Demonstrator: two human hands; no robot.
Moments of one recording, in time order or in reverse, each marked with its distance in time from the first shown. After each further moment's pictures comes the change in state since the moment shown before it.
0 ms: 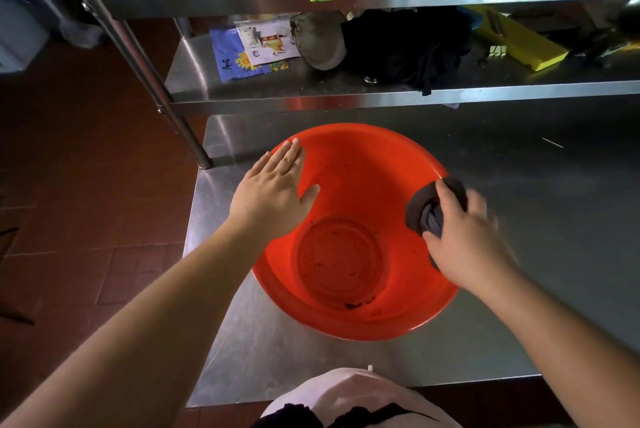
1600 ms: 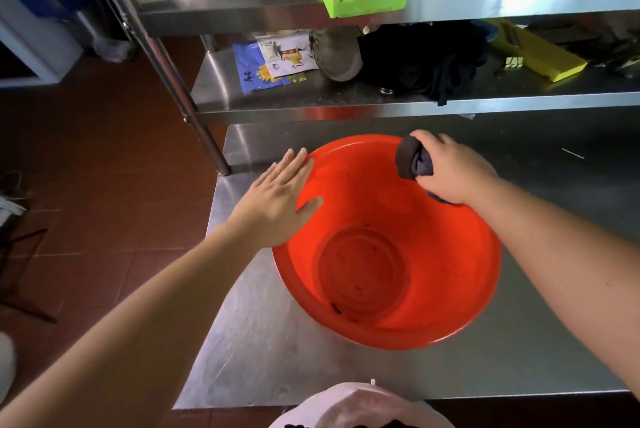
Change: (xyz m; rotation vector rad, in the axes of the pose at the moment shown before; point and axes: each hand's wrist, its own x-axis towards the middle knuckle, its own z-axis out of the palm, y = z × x) left_hand -0.018 -0.022 -0.027 -0.173 -0.122 0.043; right_hand 0.133 -0.029 -0.023 -0.094 -0.082 -0.348
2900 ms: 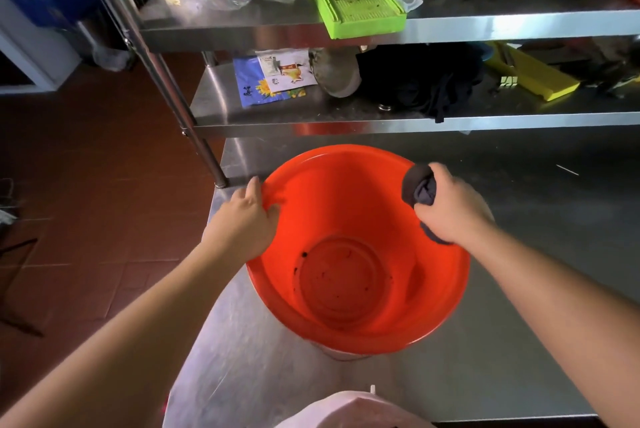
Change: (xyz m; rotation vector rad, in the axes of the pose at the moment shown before) left_hand -0.002 -0.030 0.004 -0.082 0.048 -0.451; right_hand -0.029 -0.014 0.017 0.184 0.067 0.250
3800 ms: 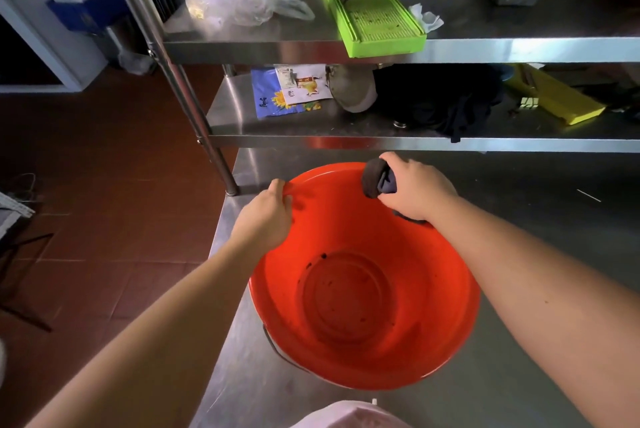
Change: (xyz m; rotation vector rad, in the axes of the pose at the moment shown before) left_hand 0.033 0.017 0.006 -0.182 0.036 -0.009; right_hand 0.074 -0.064 0.007 -0.198 -0.036 -0.381
